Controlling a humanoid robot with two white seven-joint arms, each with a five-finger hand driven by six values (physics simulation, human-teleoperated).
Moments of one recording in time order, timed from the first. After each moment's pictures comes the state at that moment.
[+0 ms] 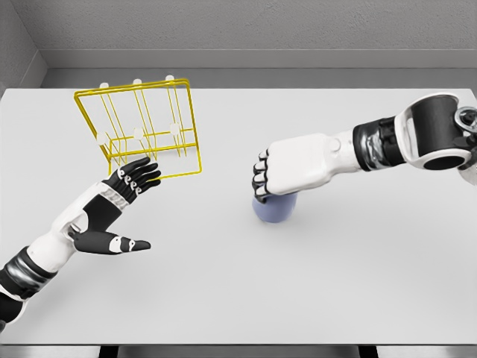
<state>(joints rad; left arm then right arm) -0.05 0.93 -0.69 -1.79 0.91 -0.59 -0.23 -1.17 -0.79 1.23 -1.77 0.47 -0.61 0.55</state>
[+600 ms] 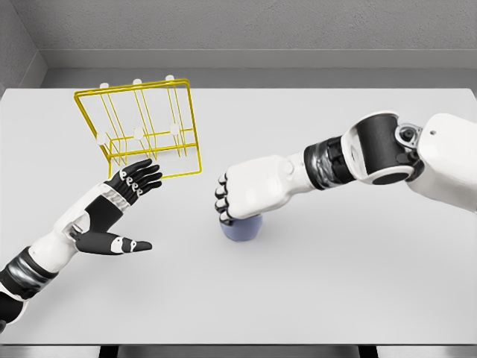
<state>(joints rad) -0.05 0.93 -0.69 -1.78 0.91 -0.57 -0.23 -1.14 -0.64 1.25 -1.76 0.53 -0.61 0.55</state>
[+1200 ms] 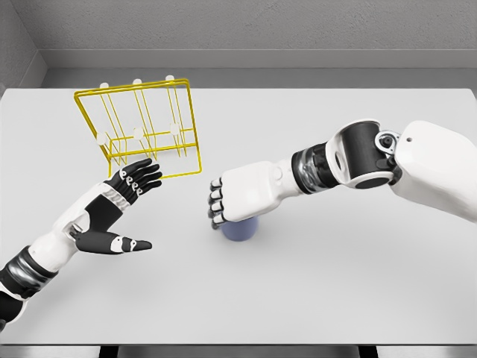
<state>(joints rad) -0.06 0.93 -0.69 -1.78 0.91 -0.57 -0.23 -1.12 -0.59 1.27 -1.70 0.59 -0.61 0.55</state>
